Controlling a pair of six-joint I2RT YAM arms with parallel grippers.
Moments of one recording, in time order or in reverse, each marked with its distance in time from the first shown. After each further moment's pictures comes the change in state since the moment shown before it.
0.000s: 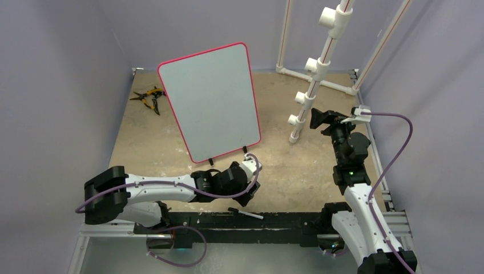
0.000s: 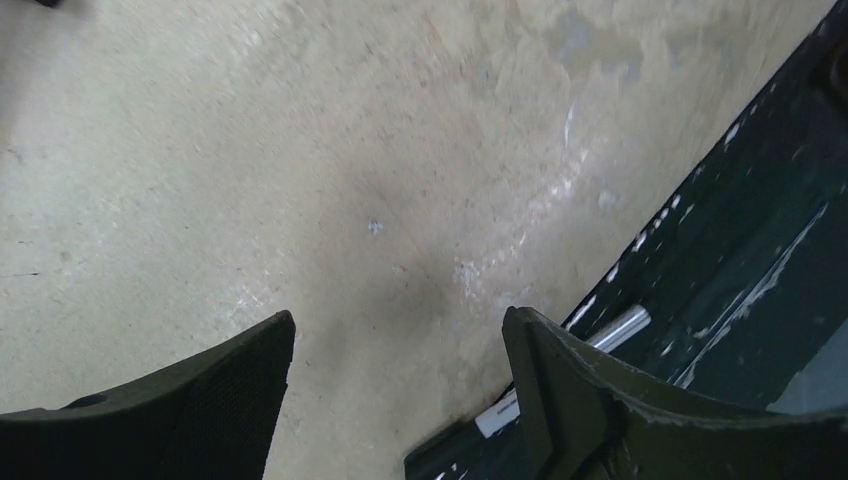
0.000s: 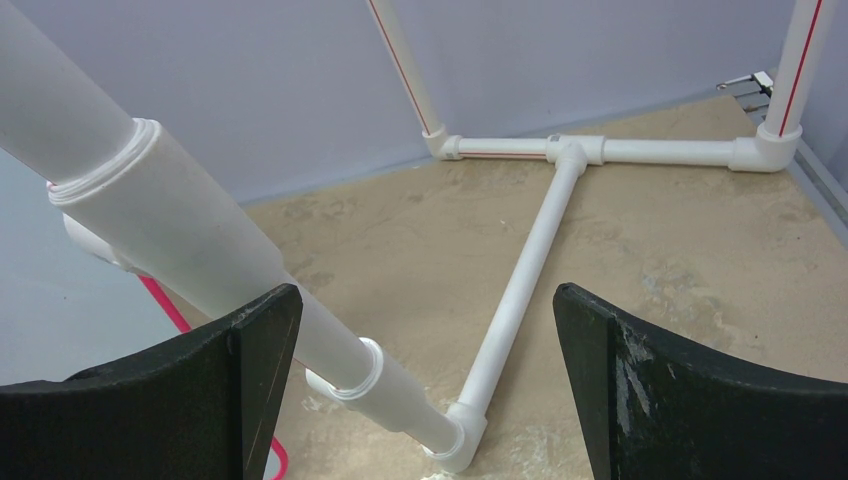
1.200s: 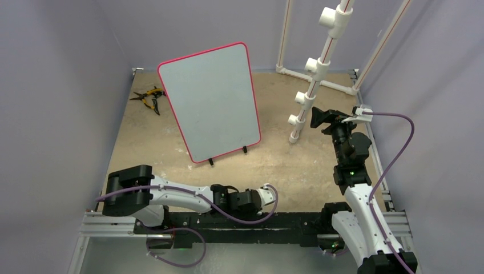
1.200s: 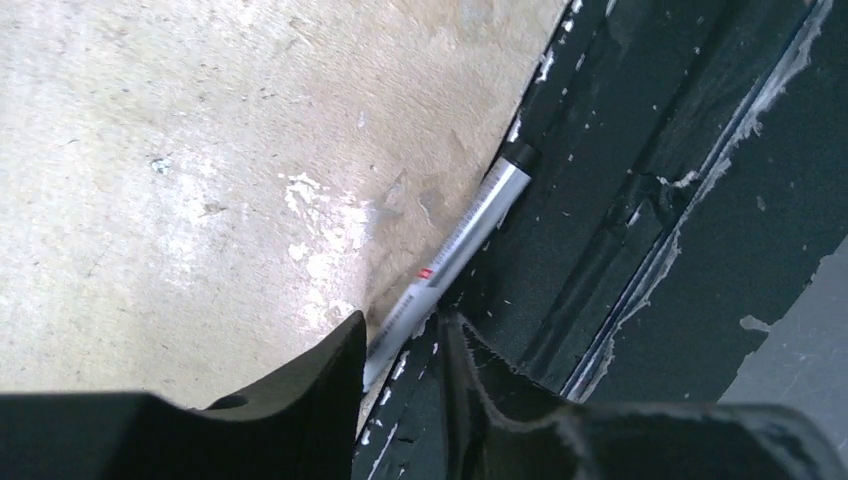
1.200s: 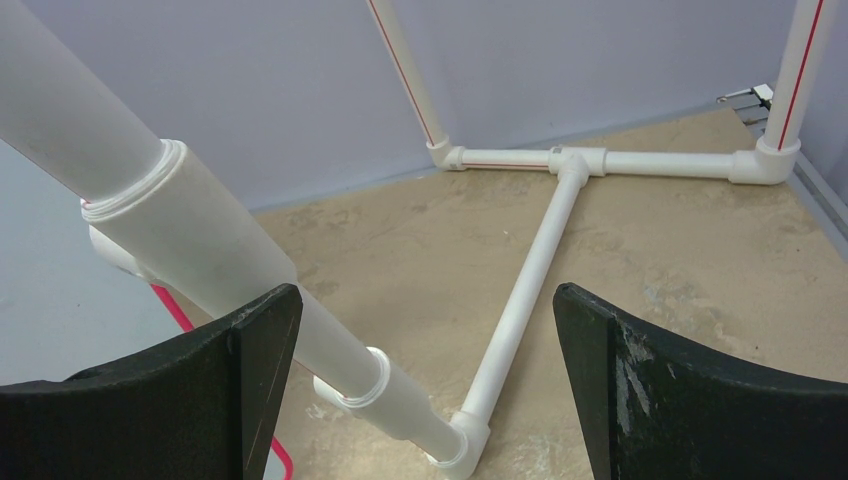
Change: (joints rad) left arm -0.204 0.201 0.084 -0.148 0.043 0.169; right arm 0.000 -0.007 0.013 -0.001 0.000 0.000
